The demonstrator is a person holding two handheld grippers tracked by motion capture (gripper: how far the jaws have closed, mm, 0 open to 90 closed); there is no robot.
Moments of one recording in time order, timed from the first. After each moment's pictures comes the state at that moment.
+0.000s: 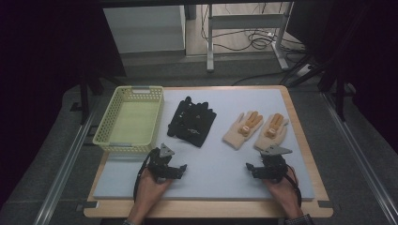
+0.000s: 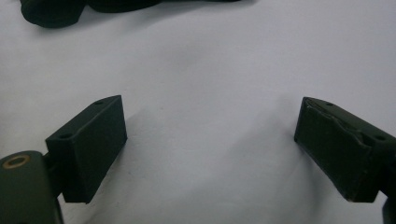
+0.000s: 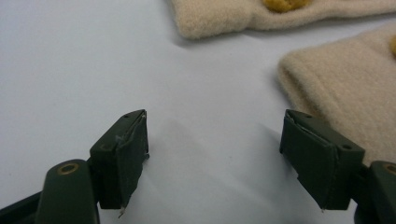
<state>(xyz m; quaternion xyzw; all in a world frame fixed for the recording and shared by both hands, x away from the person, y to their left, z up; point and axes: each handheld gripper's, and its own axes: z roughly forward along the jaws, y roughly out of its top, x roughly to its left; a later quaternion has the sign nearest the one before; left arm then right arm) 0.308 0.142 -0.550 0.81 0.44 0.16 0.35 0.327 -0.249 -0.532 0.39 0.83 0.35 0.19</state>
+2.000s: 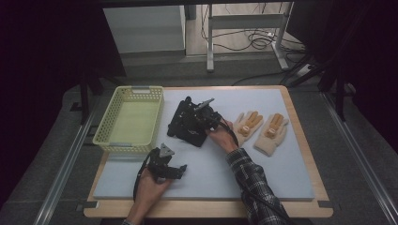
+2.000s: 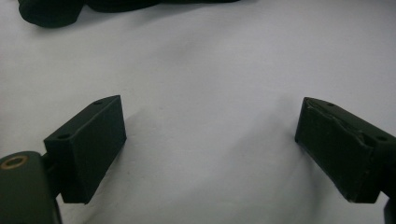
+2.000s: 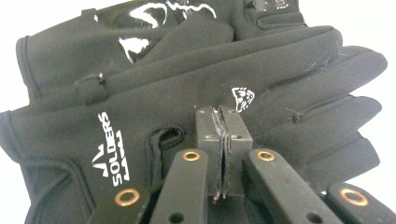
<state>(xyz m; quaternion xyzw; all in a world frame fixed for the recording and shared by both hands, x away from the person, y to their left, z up) 0.308 0.143 -0.550 0.81 0.44 0.16 0.35 0.492 -0.041 -0.517 0.30 0.89 0.30 0.15</state>
